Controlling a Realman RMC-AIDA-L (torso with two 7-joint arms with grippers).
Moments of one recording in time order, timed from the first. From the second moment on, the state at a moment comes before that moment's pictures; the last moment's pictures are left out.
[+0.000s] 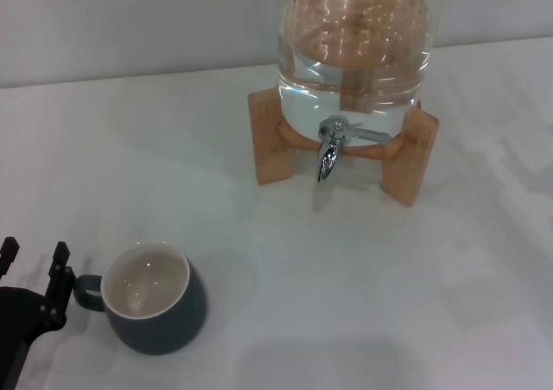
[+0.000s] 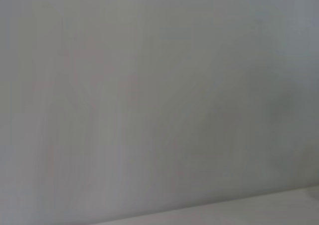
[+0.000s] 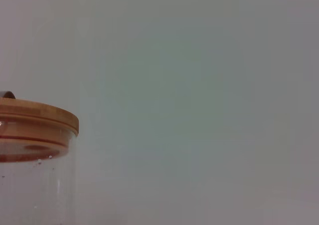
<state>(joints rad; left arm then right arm) -0.15 -2.10 2.74 0.29 -1.04 1.33 0.06 0.24 2.00 -1.45 -0.15 -0.06 -1.52 0.44</state>
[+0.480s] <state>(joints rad) -0.16 -2.09 2.74 0.27 -1.08 1.33 0.06 0.24 2.00 -1.45 -0.15 -0.06 -1.52 0.44</state>
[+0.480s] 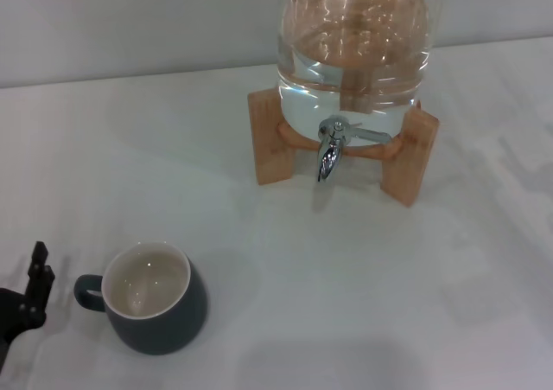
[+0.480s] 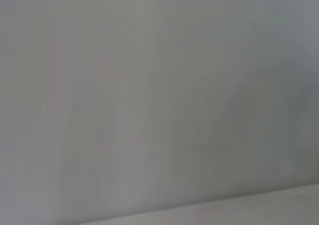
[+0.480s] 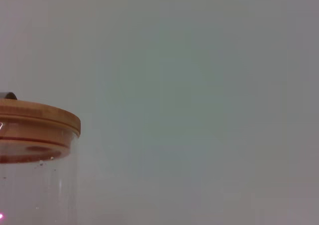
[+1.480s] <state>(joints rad) -0.19 -2.10 2.79 0.27 -1.05 1.39 0.14 0.25 2.00 -1.45 -0.14 -0.06 -1.51 0.44</state>
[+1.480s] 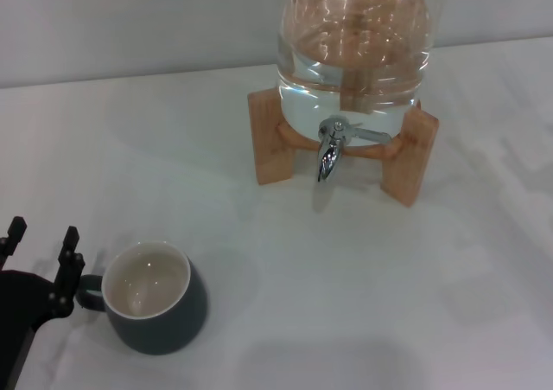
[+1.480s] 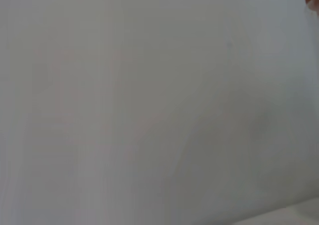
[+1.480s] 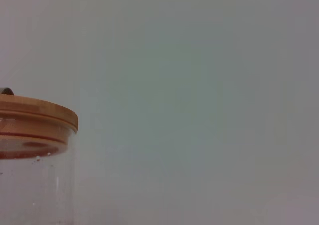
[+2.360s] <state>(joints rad) -0.18 -2.09 2.79 0.29 -1.06 1.39 0.16 0.25 2.00 -1.46 -0.15 -0.06 -1.50 0.43</state>
